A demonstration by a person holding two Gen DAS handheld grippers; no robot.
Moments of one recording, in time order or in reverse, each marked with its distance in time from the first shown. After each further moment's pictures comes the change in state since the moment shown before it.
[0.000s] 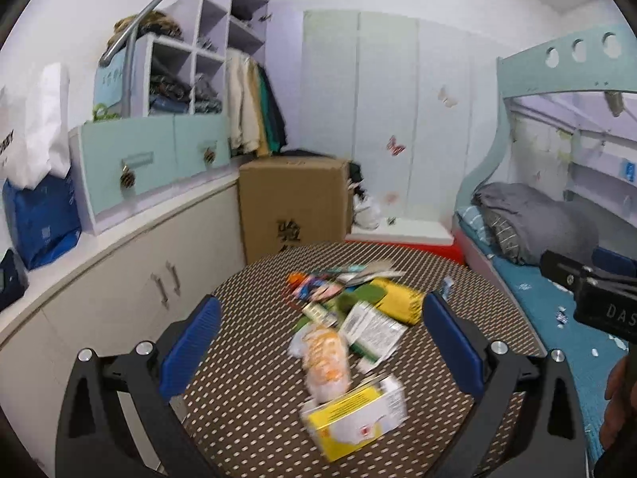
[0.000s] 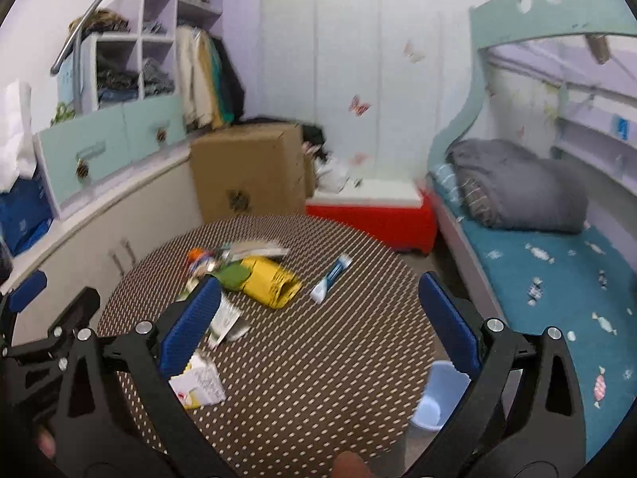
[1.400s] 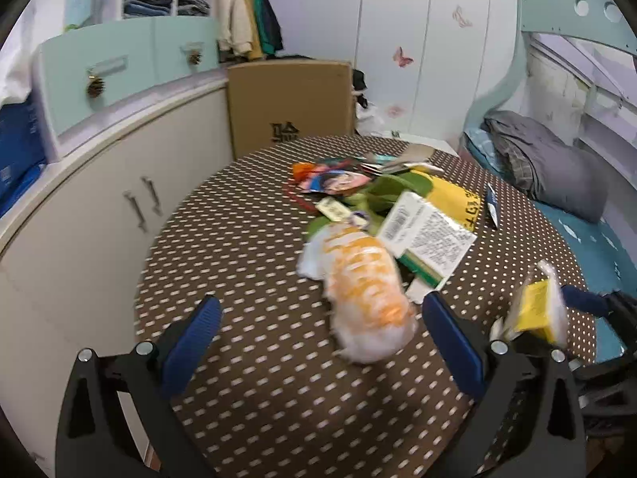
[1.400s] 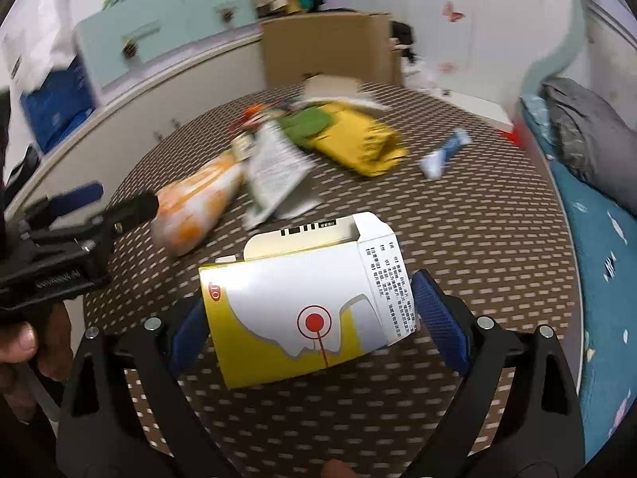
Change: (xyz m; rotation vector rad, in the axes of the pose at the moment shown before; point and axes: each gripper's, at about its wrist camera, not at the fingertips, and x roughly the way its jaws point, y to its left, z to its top) left arm 0.117 0.017 -0.053 0.010 0.322 -0.044; right arm 0.102 0.031 -0.081 -0.110 0.325 0.238
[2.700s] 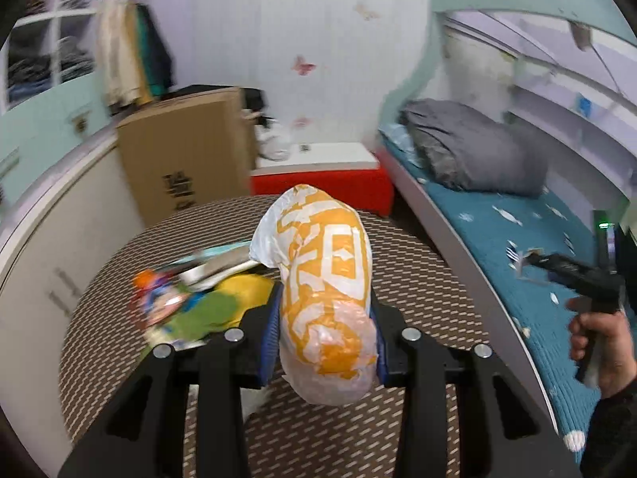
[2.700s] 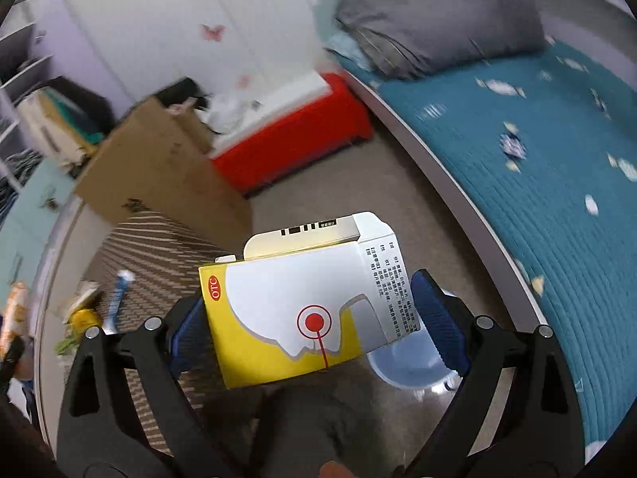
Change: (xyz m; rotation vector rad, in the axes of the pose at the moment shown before) left arm 0.004 -0.176 0.106 0.208 -0.024 -0.236; right arm -0.014 -0.374 -0.021 0.685 -0.048 -0.194
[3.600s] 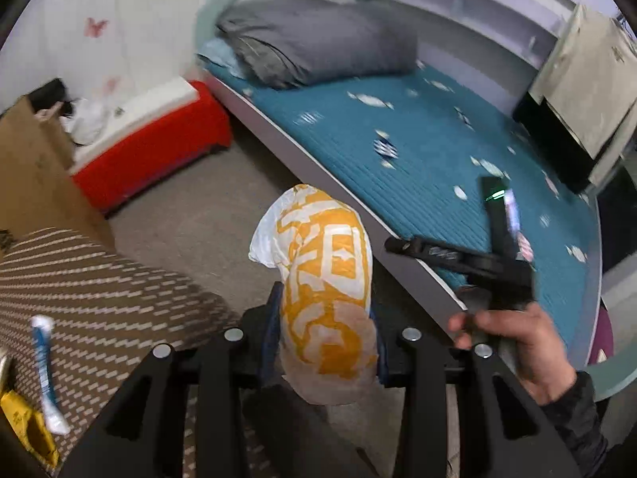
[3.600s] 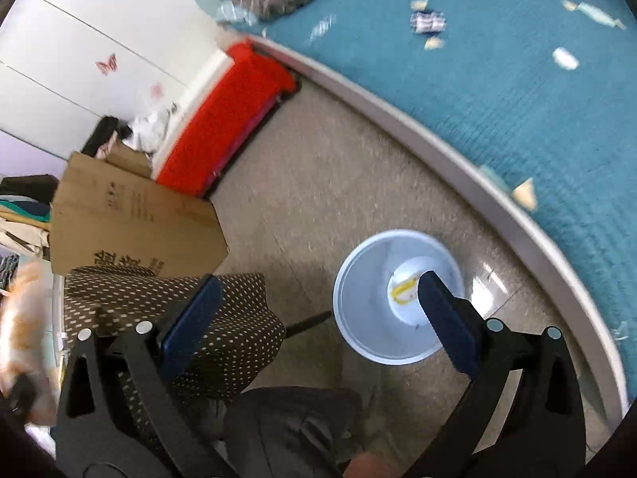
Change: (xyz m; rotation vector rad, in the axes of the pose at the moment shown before) left arm 0.161 -0.252 0.002 0.354 0.351 -0.401; right arm 0.067 -0.160 -0.019 0.367 0.114 -0.008
